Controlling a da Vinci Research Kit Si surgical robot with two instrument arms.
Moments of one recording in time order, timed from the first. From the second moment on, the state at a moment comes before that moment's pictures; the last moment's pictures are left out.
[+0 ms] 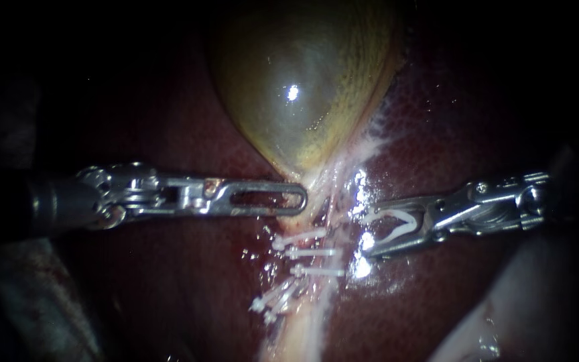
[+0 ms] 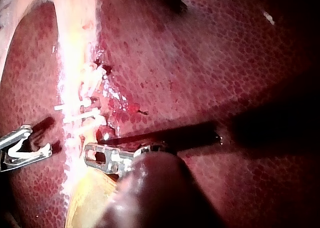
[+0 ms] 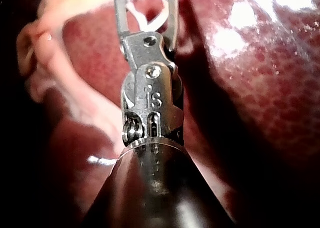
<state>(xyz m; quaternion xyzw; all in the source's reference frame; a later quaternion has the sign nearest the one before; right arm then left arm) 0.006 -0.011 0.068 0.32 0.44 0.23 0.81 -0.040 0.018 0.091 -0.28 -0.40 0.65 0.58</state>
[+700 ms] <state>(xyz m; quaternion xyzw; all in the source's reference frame) 0.010 -0.011 0.070 0.31 0.44 0.24 0.81 -0.037 0.018 0.086 -0.28 -0.41 0.65 0.58</state>
